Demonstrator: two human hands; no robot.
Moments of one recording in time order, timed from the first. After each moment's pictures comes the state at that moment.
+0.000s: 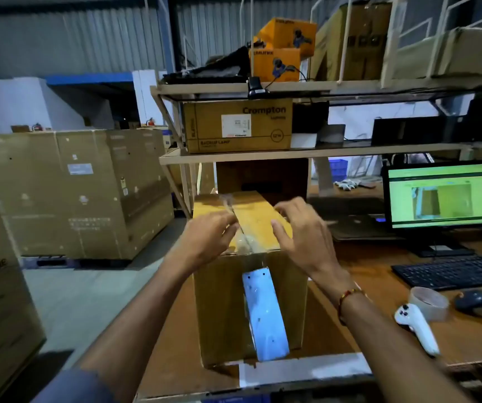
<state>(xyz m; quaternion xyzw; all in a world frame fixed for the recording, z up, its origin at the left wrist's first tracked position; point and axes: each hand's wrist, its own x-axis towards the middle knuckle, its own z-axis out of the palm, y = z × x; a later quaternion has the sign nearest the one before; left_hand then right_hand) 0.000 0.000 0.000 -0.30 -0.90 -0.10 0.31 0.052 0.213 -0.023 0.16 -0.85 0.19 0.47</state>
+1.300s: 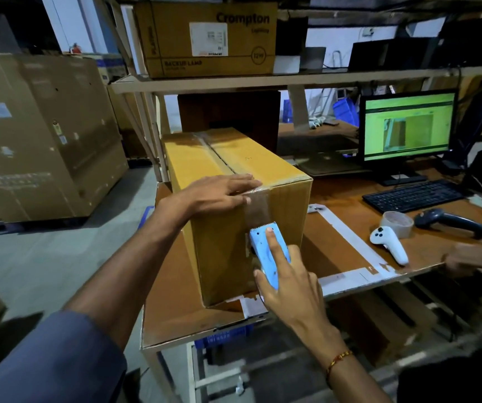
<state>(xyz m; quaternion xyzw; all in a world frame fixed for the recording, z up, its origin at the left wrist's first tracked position) -0.033 -0.008 -0.028 -0.44 -0.89 -0.07 -0.01 0.123 0.134 -0.184 -0.08 -0.96 0.22 0.18</state>
